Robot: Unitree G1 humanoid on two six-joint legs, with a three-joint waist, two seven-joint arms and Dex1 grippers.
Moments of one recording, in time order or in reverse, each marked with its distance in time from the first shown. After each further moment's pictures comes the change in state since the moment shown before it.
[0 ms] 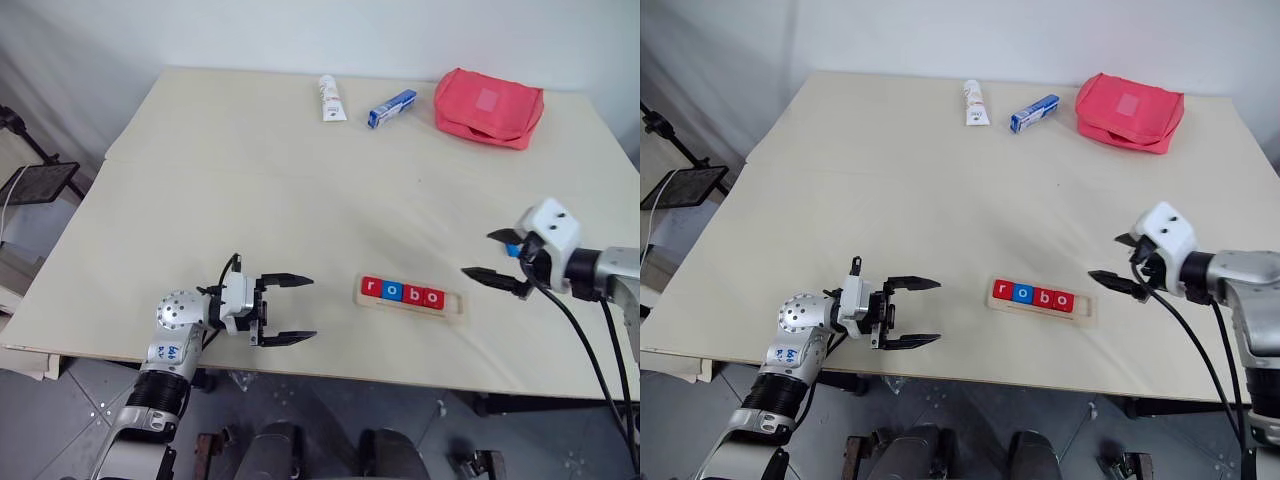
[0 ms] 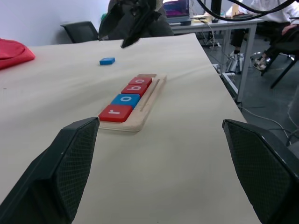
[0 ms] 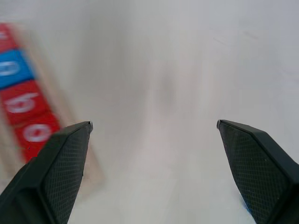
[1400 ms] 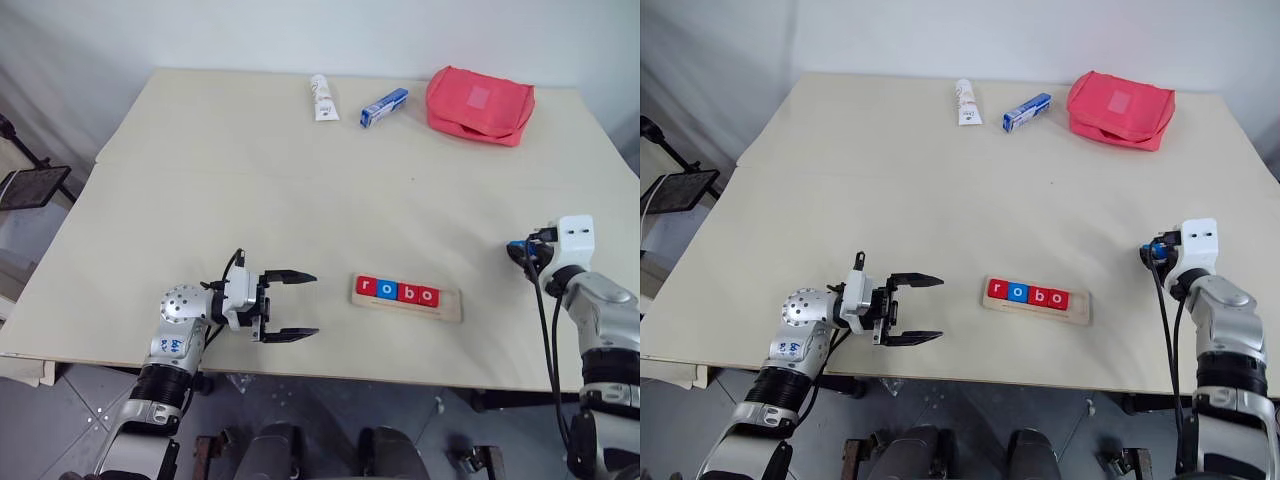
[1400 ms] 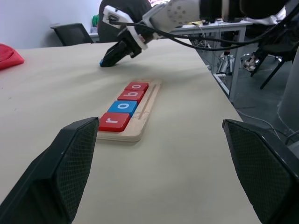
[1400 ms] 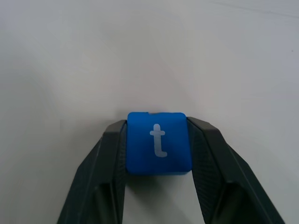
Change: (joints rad) left arm -0.034 -0.006 -0.002 0.013 0.001 0.023 -0.017; right arm -0.130 0.238 -0.029 0.447 -0.019 -0.156 -0.480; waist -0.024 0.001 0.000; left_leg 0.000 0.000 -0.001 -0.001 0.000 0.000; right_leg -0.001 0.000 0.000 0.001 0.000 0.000
